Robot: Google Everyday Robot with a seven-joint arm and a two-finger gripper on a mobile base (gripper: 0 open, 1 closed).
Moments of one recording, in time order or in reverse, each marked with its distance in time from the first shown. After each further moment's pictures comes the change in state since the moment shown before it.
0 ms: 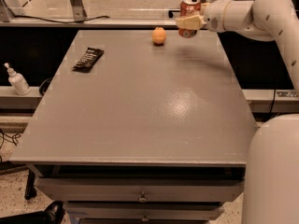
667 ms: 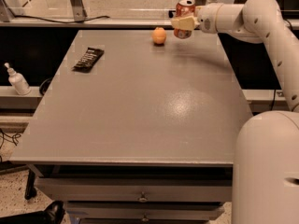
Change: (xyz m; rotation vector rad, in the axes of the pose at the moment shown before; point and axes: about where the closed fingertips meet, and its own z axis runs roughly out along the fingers) arm 0.012 -0.011 0.026 0.016 -0.009 0.063
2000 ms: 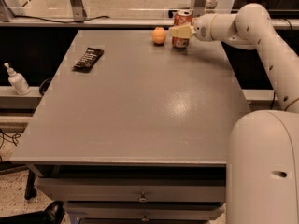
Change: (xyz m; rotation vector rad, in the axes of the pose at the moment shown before) arm 0.041 -0.002 0.019 -0.004 0.056 0.107
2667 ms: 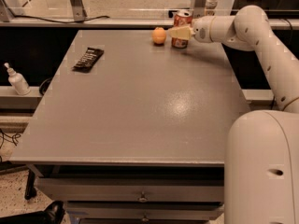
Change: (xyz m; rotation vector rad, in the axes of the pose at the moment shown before) arm 0.007 0.001 0.005 -0.010 0.006 0.026
